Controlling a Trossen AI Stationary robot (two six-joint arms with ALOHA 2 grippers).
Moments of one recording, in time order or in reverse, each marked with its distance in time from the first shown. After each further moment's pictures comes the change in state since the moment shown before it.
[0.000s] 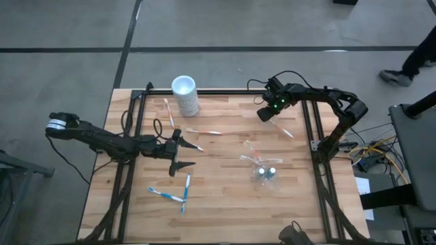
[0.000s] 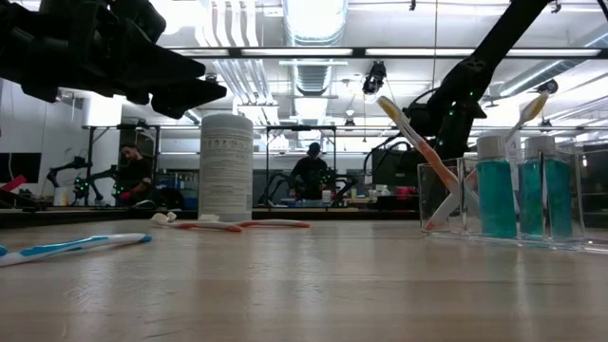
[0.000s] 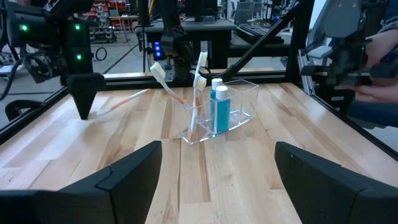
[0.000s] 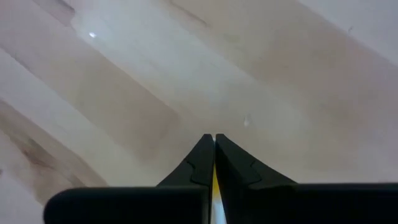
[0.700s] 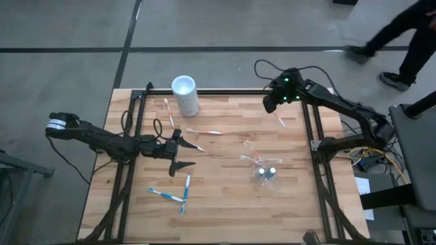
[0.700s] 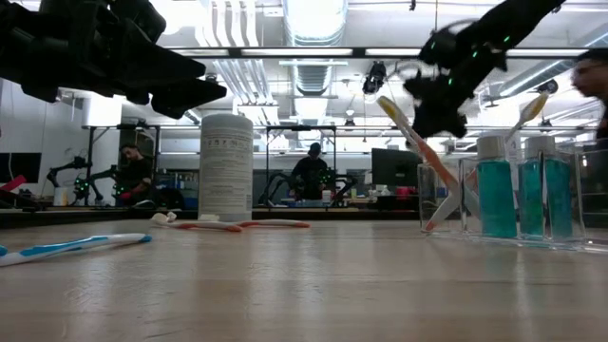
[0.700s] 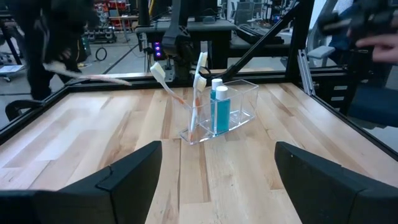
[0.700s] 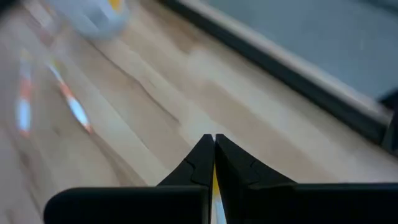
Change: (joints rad) left arm 0.000 0.000 0.000 0.000 0.000 0.000; right arm 0.036 -0.401 -0.019 0.112 -0.011 -0.011
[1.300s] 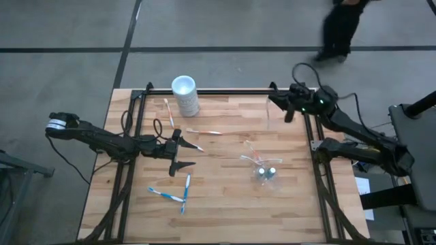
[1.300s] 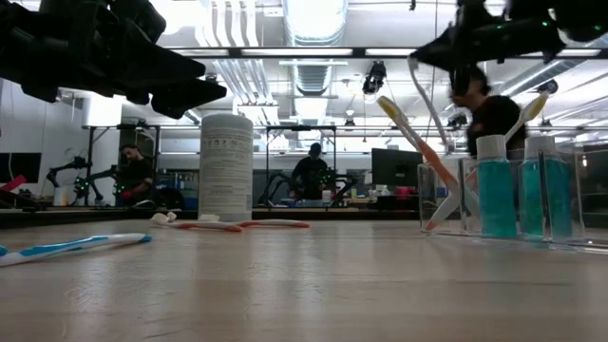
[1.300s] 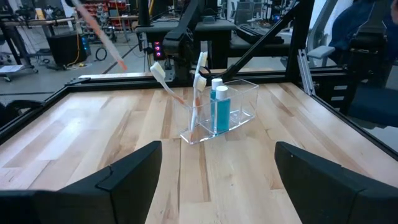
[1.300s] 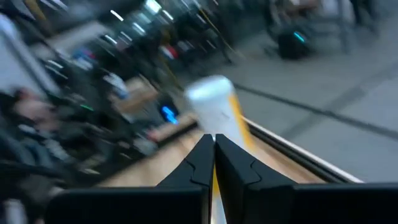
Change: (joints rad) left arm 0.000 0.000 0.000 0.000 0.000 0.000; right arm 0.080 -0.500 -0.374 0.677 -0.208 0.260
